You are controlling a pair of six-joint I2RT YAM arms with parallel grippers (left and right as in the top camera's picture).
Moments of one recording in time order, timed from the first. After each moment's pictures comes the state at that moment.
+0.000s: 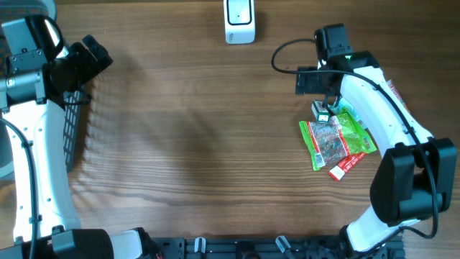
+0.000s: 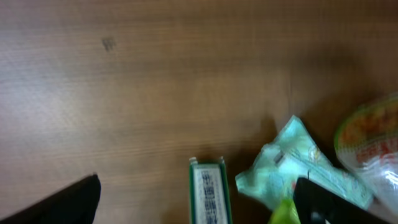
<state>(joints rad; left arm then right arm) 0.25 1.51 1.55 -0.94 0.09 -0.41 0.18 1.81 1.40 -0.76 0.18 0.22</state>
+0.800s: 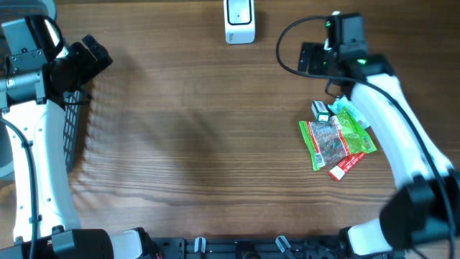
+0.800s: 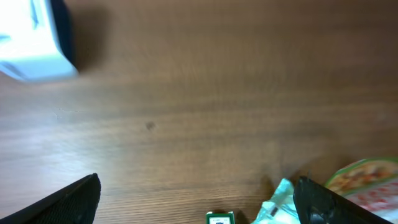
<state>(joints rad) 0.25 1.51 1.55 -0.94 0.09 -0.41 0.18 1.65 1.40 -0.61 0.18 0.22</state>
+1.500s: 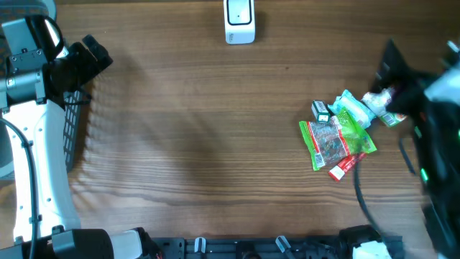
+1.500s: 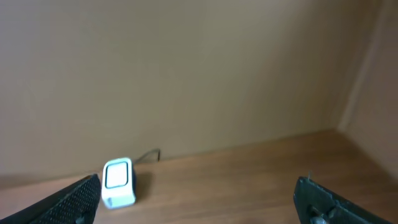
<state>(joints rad) 0.25 1.51 1.55 -0.94 0.09 -0.41 0.18 0.86 1.40 -0.67 0.30 0.16</state>
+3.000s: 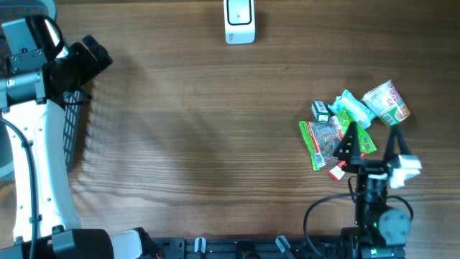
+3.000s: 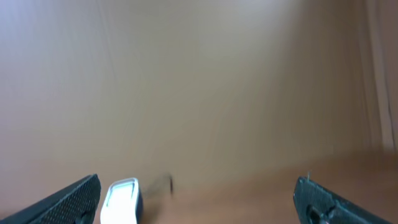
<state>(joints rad) 0.25 1.51 1.55 -0.94 0.09 -0.41 0.06 0.02 0.01 0.28 0.13 0.21</state>
